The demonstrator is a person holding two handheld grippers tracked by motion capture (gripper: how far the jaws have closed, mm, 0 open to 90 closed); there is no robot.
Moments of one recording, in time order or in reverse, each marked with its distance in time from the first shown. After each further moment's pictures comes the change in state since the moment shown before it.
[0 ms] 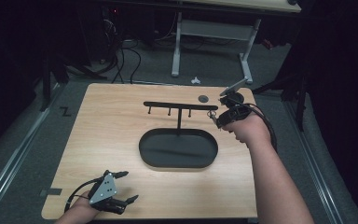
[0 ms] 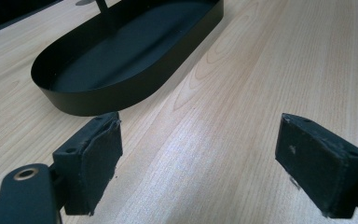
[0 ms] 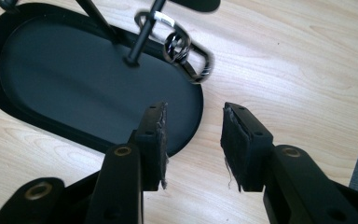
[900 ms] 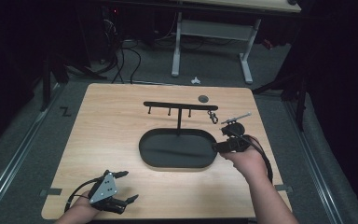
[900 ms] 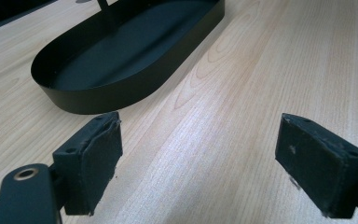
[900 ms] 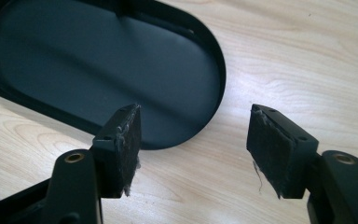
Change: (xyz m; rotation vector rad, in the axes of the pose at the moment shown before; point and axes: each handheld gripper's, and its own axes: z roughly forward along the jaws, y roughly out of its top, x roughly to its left) left arm 0.000 0.000 0.001 0.003 0.002 -0.012; right arm 0.010 -0.076 0.046 -0.146 0.027 0.009
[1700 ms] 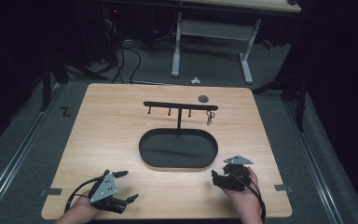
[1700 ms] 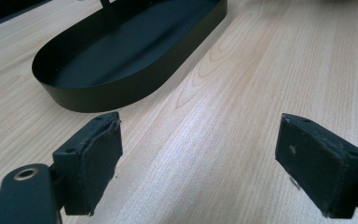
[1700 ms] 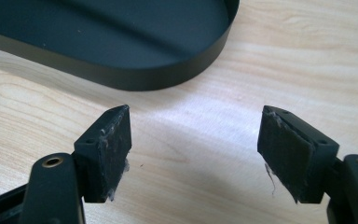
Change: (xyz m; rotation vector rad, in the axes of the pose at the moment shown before) left arm 0.001 0.000 0.000 0.008 0.005 -0.006; right arm 0.010 -0.114 0.052 -0.221 -0.062 -0.012
